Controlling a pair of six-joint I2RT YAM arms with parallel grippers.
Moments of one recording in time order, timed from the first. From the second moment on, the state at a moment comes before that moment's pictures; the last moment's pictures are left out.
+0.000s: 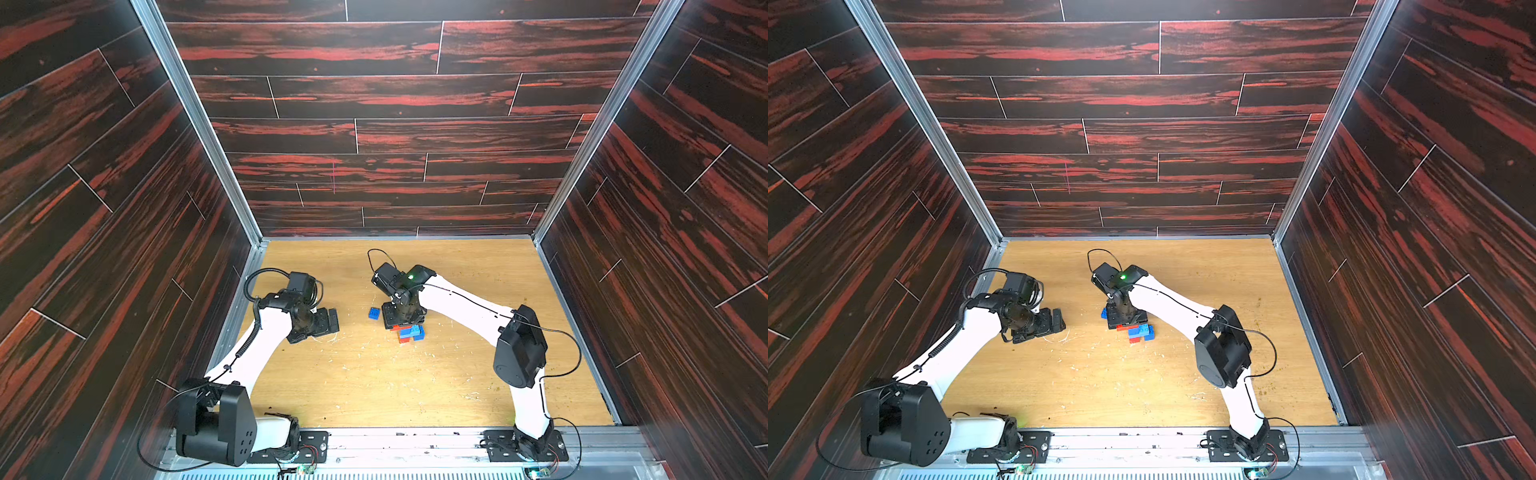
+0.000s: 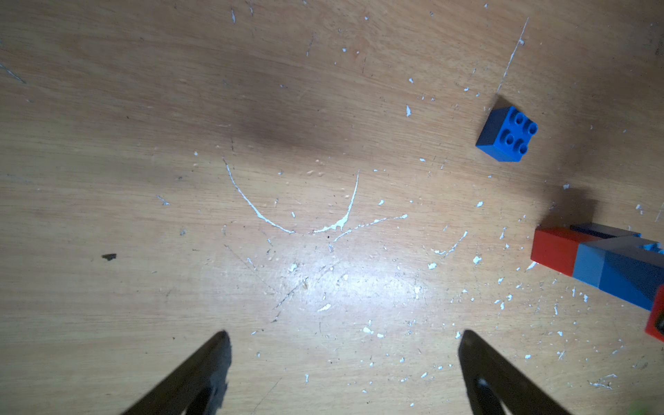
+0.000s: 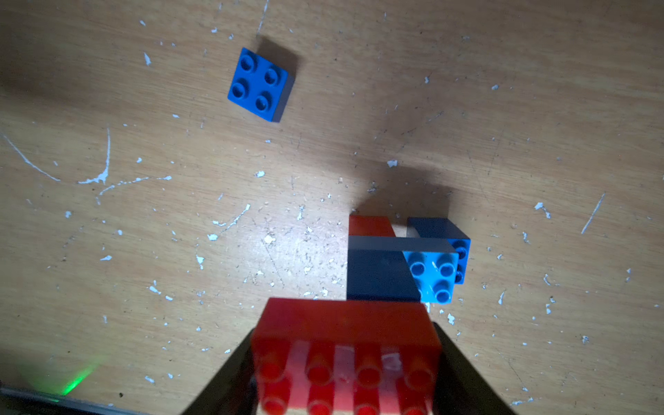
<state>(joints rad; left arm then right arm) -0.14 1.34 1.00 -0.90 0.17 -0.36 0.89 2.04 1.84 -1.18 0.07 0.63</state>
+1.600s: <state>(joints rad) -0.14 1.34 1.00 -0.90 0.18 -0.36 0.87 2.06 1.85 -1.20 0.00 0.53</state>
